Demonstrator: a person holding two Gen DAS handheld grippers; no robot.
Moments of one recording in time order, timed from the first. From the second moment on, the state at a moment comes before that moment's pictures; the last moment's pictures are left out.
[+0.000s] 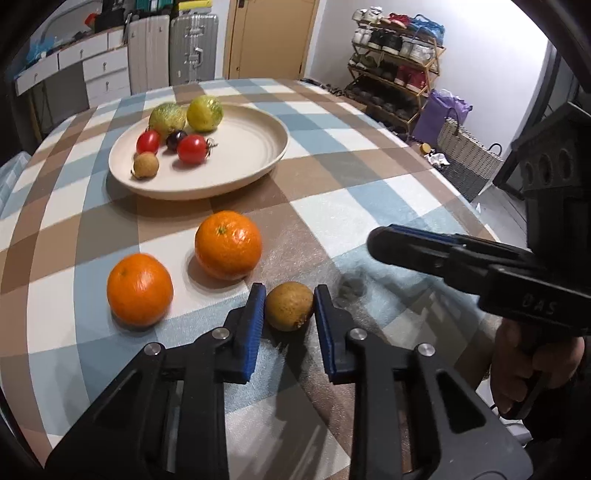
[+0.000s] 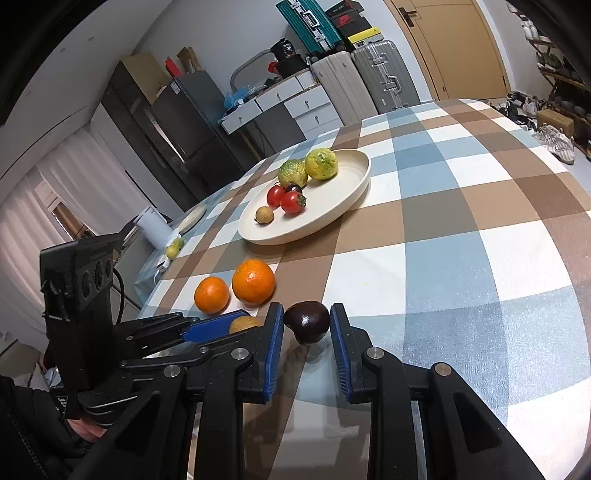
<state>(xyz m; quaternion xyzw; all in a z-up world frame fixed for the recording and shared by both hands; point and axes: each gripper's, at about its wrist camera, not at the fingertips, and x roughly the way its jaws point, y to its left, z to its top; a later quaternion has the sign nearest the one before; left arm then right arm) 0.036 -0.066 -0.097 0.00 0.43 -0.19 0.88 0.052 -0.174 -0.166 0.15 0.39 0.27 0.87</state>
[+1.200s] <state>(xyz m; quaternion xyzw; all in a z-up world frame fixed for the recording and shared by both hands) 0.182 0.007 -0.068 -0.06 0.41 -0.17 0.90 0.212 -0.123 -0.135 0.15 0.41 0.30 0.85</state>
